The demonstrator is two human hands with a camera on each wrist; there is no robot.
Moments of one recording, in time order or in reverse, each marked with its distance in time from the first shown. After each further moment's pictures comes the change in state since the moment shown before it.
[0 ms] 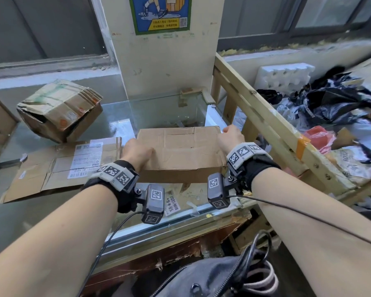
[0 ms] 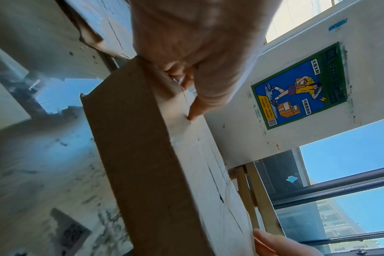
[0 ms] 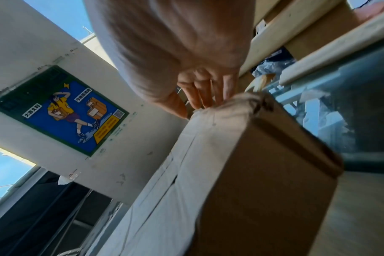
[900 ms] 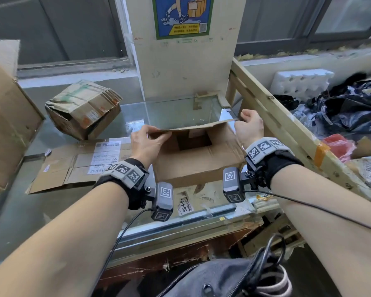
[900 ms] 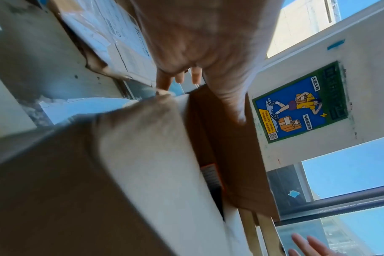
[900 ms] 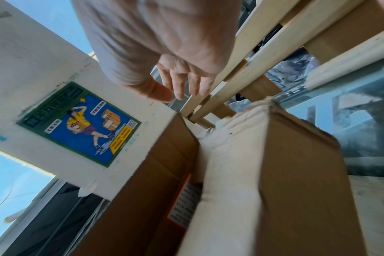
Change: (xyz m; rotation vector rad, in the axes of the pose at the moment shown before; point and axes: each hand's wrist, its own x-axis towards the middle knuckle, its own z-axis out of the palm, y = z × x) left_hand -0.006 -0.003 -0.024 -0.236 0.108 0.221; right_hand -0.002 -0.023 -0.012 0.387 0.123 -0.075
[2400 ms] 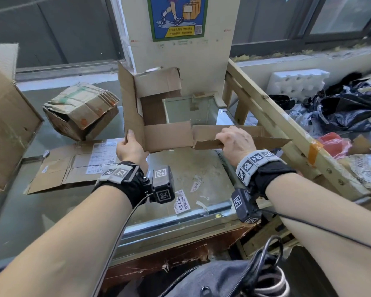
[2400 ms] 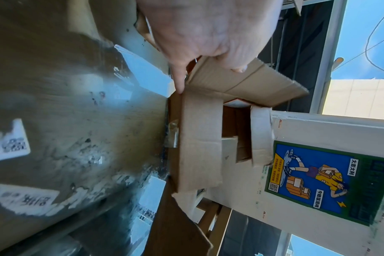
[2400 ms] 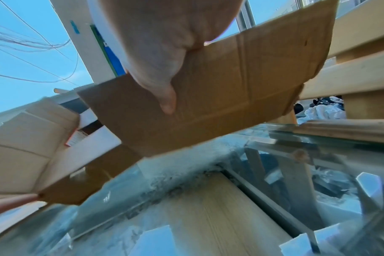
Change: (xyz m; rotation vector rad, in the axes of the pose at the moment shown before) left_hand -0.011 0.004 0.003 -0.757 0.358 -0.496; right_hand -0.021 0.024 -0.006 -0.991 -0.271 -0.770
